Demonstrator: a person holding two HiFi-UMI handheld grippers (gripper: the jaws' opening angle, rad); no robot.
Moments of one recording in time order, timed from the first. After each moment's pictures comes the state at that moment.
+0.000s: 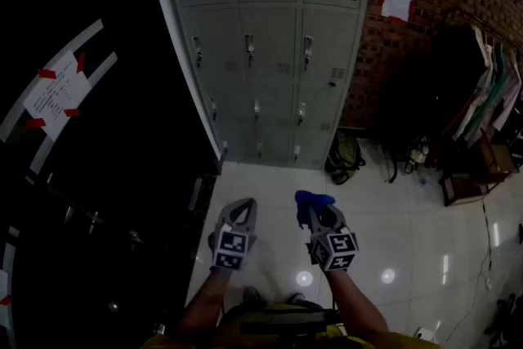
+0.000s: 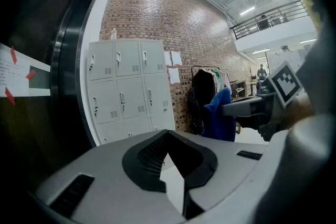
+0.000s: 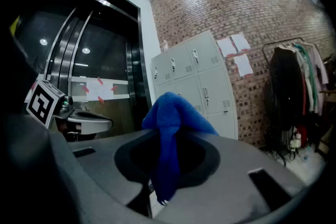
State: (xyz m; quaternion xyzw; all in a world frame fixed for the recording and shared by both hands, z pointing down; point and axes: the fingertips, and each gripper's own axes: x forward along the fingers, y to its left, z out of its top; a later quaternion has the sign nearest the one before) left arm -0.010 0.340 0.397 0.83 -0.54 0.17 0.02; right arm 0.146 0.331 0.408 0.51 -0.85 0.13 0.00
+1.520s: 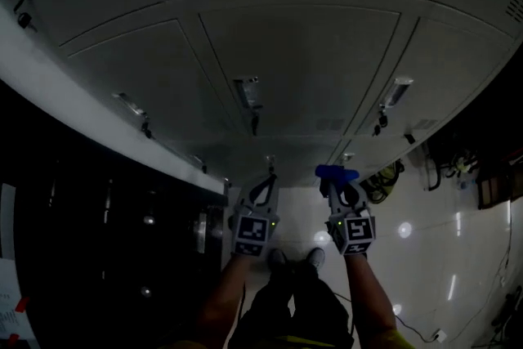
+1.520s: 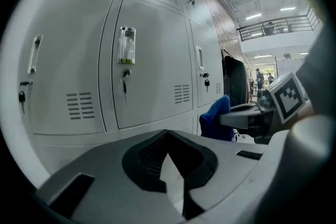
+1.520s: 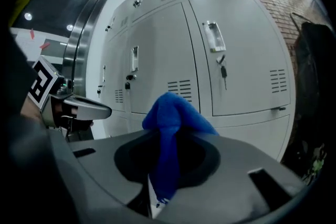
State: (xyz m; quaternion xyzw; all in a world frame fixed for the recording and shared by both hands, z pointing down) left arm -0.049 -0.339 0.545 0.87 -0.47 0.15 0.06; right arm 0.098 -0.329 0.559 0.58 -0.80 0.10 0.06
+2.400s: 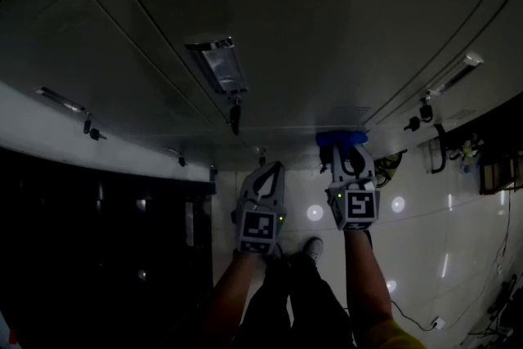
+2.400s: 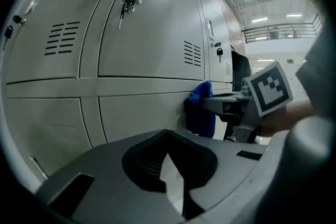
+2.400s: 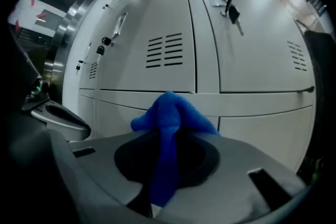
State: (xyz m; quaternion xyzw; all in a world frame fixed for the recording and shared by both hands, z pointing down) left arm -0.029 -0.396 0.665 0.87 -0.47 0.15 0.08; right arm 0.104 -0.433 0.637 0.62 -0.78 0.03 0.08
